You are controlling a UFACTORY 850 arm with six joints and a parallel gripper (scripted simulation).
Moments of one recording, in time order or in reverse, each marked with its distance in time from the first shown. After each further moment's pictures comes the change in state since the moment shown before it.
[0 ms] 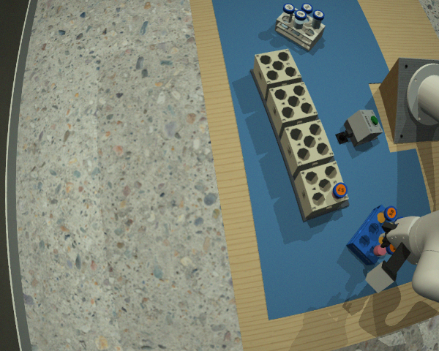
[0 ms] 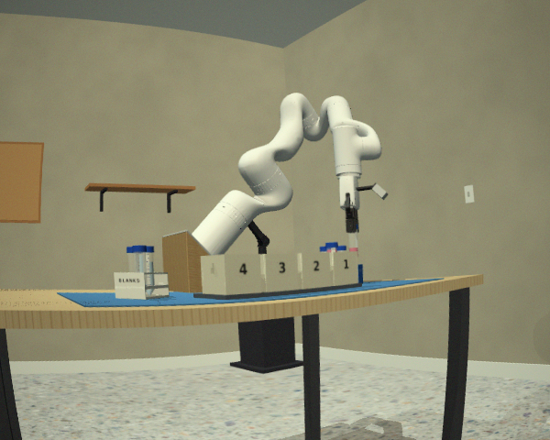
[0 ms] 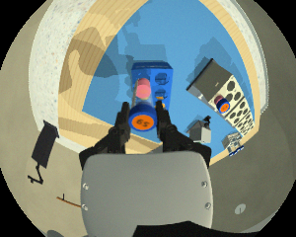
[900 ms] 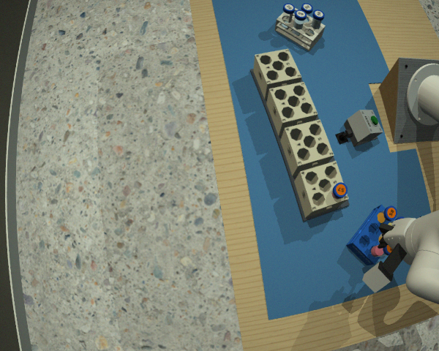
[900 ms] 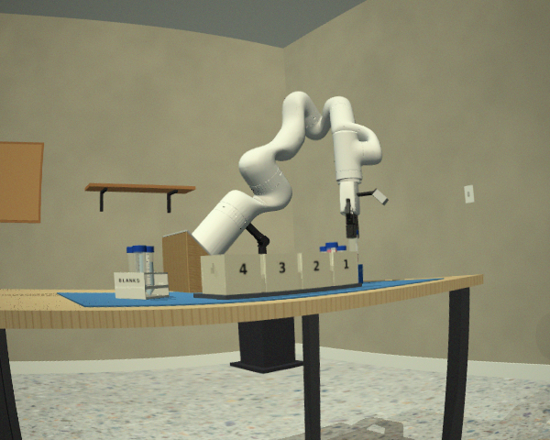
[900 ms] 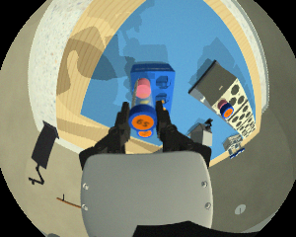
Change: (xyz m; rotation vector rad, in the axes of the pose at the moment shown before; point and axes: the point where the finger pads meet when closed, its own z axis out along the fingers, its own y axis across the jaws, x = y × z) arm 0.000 0.000 0.017 0.000 0.000 0.000
